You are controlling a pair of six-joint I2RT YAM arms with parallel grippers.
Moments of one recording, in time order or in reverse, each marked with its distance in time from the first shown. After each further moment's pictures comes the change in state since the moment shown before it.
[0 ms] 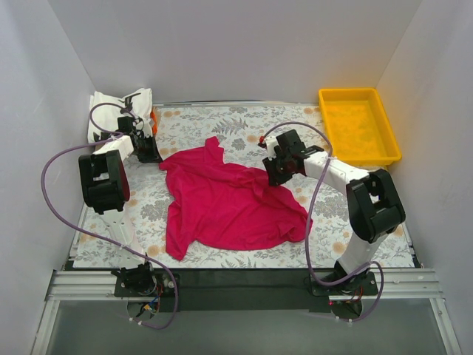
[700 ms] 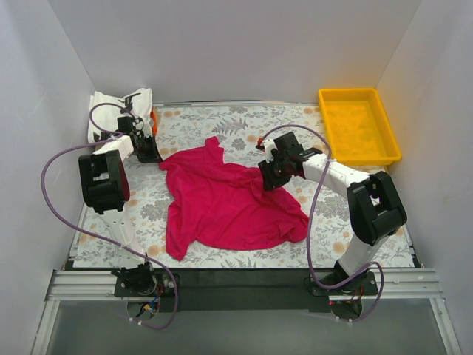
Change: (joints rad) left arm 0.001 0.001 0.000 0.000 0.003 0.000; right arm 0.028 -0.029 -0.025 -0.010 -0.066 0.077
